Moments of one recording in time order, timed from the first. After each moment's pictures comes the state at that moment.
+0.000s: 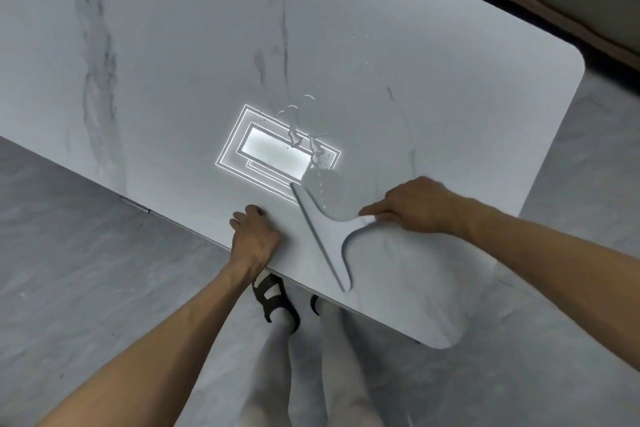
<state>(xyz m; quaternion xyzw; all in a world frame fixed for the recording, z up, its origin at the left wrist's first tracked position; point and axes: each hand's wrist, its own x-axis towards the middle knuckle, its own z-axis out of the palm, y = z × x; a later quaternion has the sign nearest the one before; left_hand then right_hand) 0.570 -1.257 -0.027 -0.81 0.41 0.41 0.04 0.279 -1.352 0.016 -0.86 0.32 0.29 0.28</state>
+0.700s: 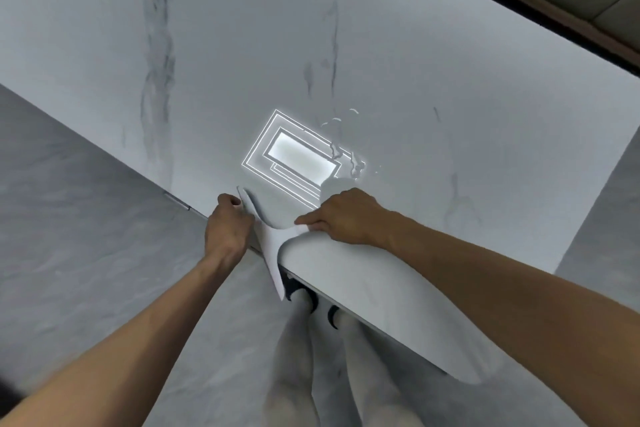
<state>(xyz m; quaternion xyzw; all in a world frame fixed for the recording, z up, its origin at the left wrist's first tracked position) 0.662 -1.276 -0.004 -0.88 0.34 0.32 -0.04 0.440 -1.352 0.000 -0.88 0.28 0.21 0.33</state>
